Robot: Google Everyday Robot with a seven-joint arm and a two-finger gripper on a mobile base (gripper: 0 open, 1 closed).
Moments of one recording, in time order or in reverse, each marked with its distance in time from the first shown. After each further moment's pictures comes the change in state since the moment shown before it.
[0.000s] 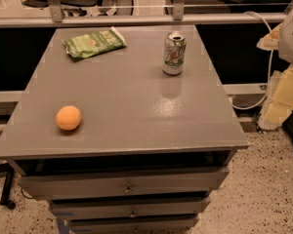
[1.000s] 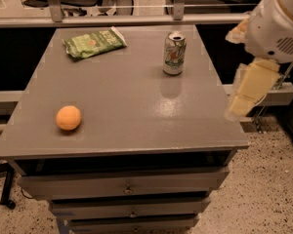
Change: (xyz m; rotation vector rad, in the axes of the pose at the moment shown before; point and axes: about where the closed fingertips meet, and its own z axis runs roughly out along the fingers) arm -0.056 0.000 0.008 0.004 -0.110 -0.057
